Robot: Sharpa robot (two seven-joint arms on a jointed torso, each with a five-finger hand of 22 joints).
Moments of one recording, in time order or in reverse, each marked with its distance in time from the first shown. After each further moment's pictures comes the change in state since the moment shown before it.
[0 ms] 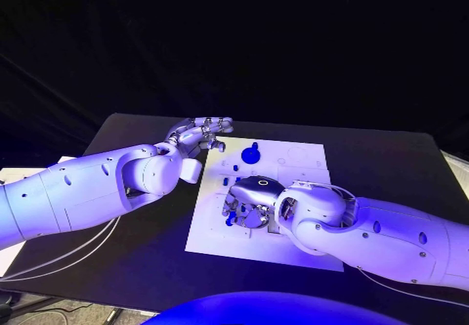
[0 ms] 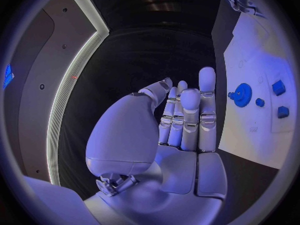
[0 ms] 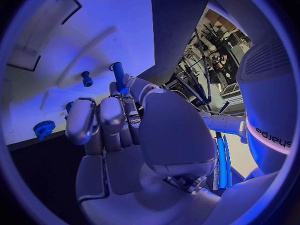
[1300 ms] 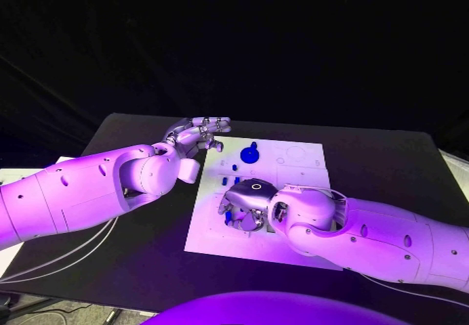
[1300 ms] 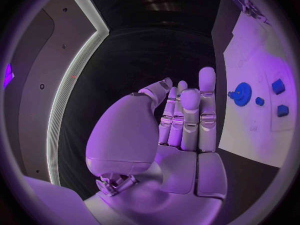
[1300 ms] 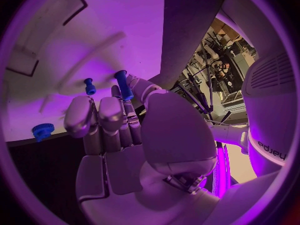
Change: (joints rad) left arm 0.000 -0.003 0.000 0.001 0.000 0.002 -0.001; left_hand 0.000 0.000 0.000 0.000 0.000 0.000 0.000 0.000 0.000 0.000 0.000 0.000 0.000 0.000 0.000 0.000 0.000 0.000 0.000 0.000 0.000 0.000; right arm -0.017 0.035 -0.012 -0.039 -0.083 0.020 -0.020; right_hand -0.080 -0.053 -0.090 0.032 0.049 -0.136 0.017 -0.016 -0.019 -0.135 -0.005 -0.060 -0.003 0.000 0.015 -0.019 -0.036 0.000 -0.038 0.030 -0.043 -0.066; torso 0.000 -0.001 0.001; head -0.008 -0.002
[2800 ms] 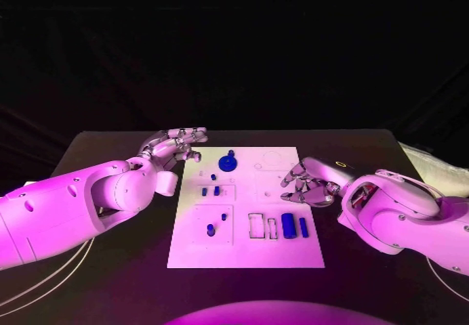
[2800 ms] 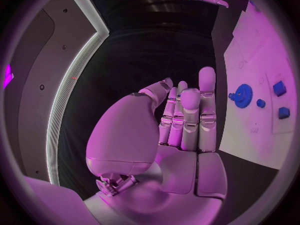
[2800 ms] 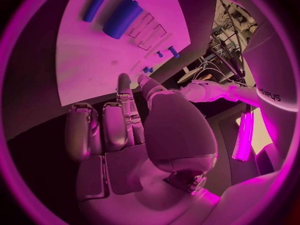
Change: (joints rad) left arm -0.001 -0.011 0.000 -0.002 -0.002 0.001 -0.005; left_hand 0.004 0.004 -0.003 -0.003 0.000 -0.007 0.000 0.000 -0.001 -0.009 0.002 0.005 0.000 -0.004 0.004 0.000 -0.005 0.000 0.000 0.000 -0.006 -0.003; right arm 0.090 -0.520 0.000 0.272 0.250 -0.264 -0.152; right_hand -0.065 0.024 -0.173 0.110 0.073 0.069 -0.032 0.039 0.017 0.274 -0.067 0.339 0.158 -0.002 -0.042 0.174 0.203 -0.033 0.118 -0.045 0.129 0.190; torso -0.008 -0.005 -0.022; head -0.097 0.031
